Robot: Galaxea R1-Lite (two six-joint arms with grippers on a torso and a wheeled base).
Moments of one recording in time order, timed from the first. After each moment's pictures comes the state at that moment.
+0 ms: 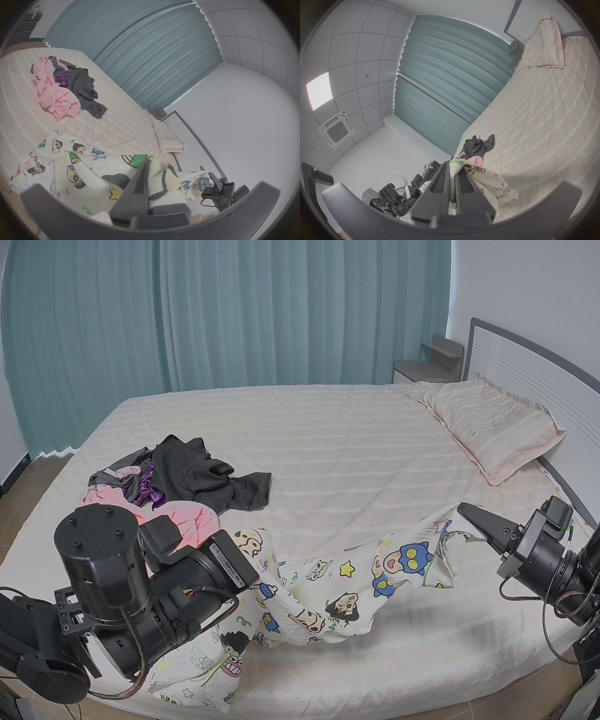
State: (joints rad) left arm -0.82 1.56 -0.52 -0.87 0.29 -0.90; right arm 0.50 1.46 -0.23 -1.35 0.19 0.92
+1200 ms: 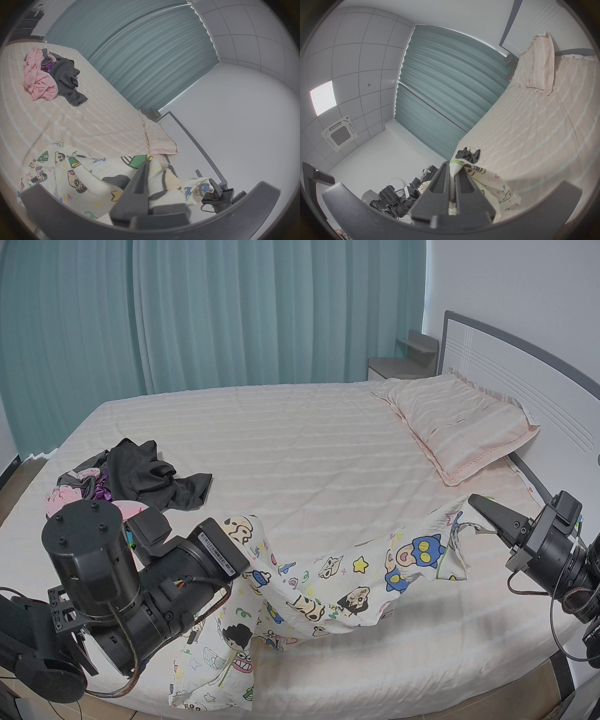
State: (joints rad) left arm -0.81 1.55 -0.51 -0.94 0.33 -0.89; right arm 0.47 1.43 -0.23 -1.35 0.19 0.90
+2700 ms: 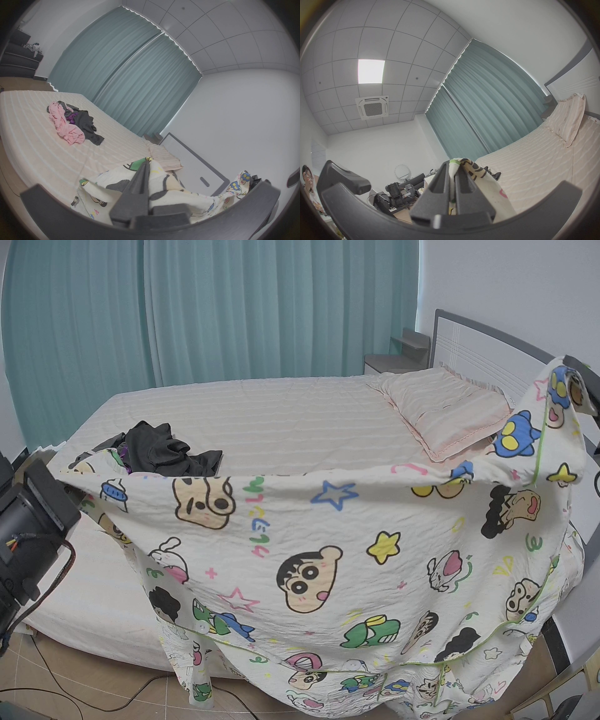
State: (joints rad) left arm -0.75 1.07 -0.58 -0.56 0.50 -0.61; right arm 0.47 1.06 -0.67 -0.80 0.29 0.62
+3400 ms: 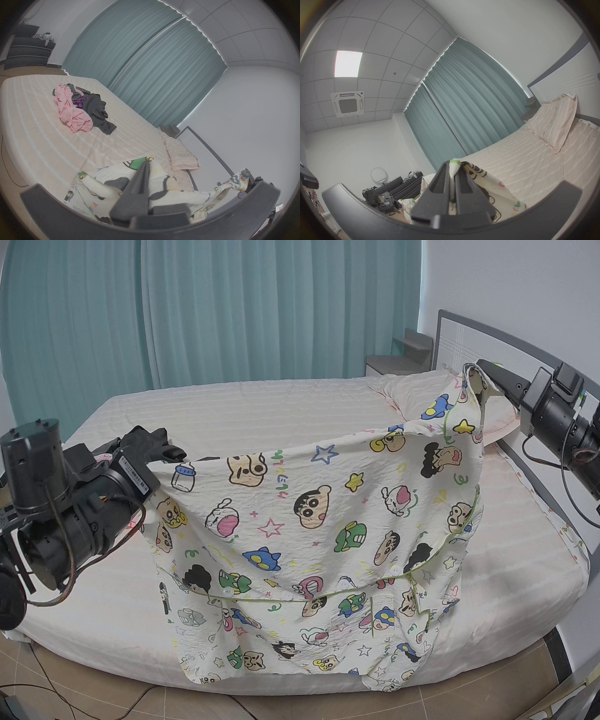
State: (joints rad) left arm -0.48 1.41 -0.70 -0.56 0.29 -0.77; right arm 0.28 1.50 -0.85 -0.96 0.30 0.63
